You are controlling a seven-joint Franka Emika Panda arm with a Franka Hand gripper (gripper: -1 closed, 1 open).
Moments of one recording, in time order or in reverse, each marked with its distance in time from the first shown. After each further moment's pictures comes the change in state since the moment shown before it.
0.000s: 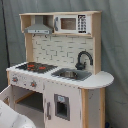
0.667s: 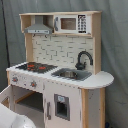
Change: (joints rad) arm -0.001 -0.049 0.011 -0.003 0.000 0.016 0.228
